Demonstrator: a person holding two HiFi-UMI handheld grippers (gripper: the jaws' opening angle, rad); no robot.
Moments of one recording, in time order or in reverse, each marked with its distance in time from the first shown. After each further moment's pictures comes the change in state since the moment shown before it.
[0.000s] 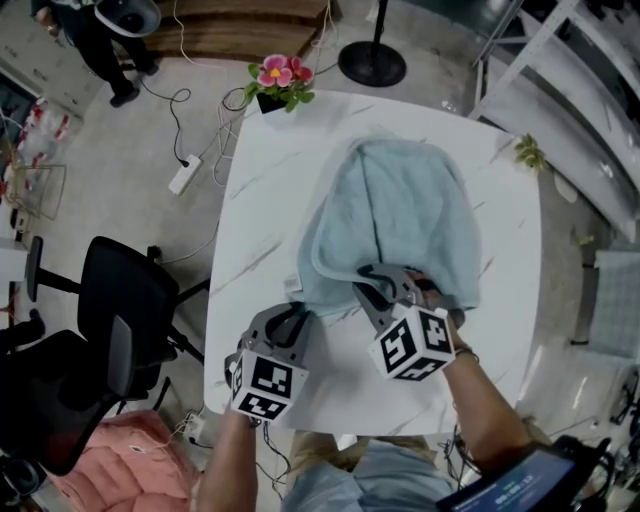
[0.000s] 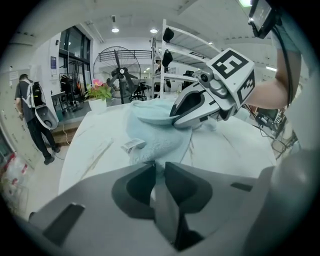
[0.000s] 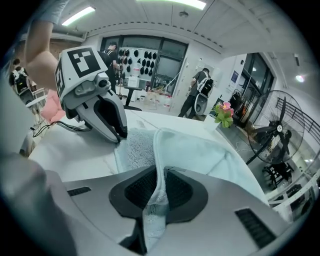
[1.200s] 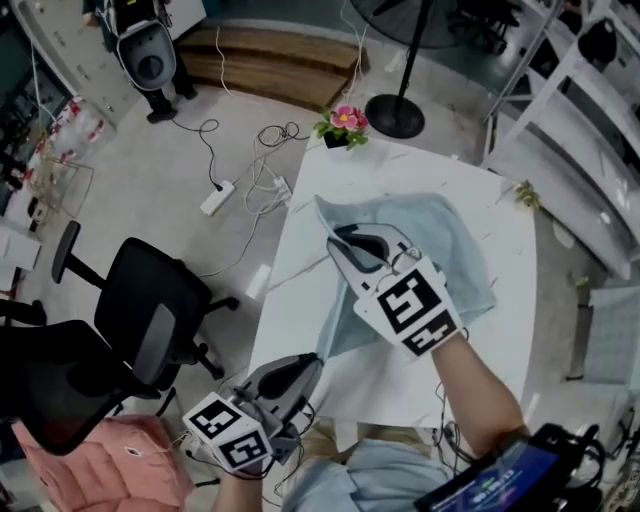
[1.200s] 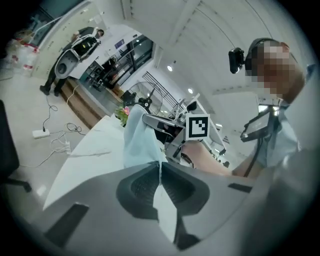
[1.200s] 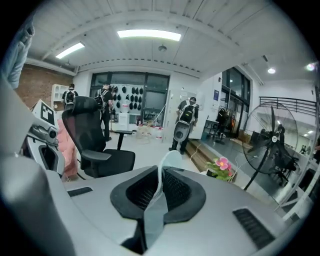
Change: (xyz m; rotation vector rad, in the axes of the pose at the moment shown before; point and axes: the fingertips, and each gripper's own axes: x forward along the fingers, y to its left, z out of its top) left arm -0.205 -0.015 0.059 -0.678 -0.484 -0.301; right arm -0.048 -0.030 0.221 0.197 -0.348 -0.055
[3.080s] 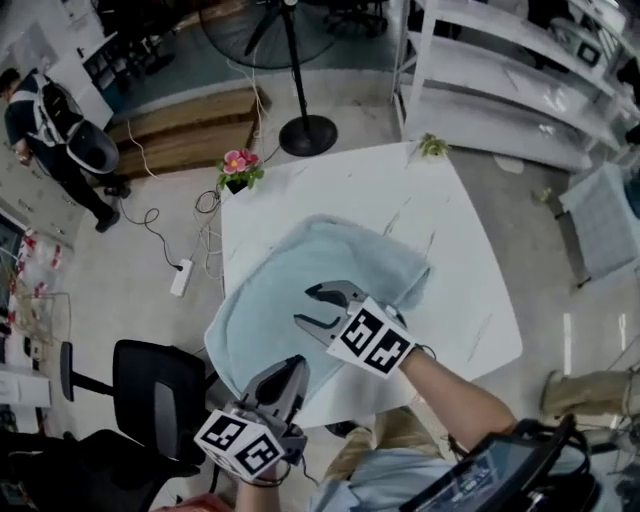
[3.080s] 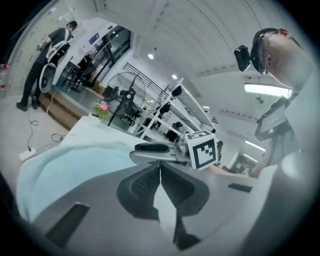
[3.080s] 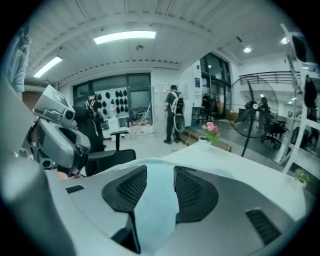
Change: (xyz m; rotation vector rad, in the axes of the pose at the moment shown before) left arm 0.047 -0.024 -0.023 0.208 0.136 -0.071; right arm -0.052 0.041 -0.114 0.257 0.045 -0.047
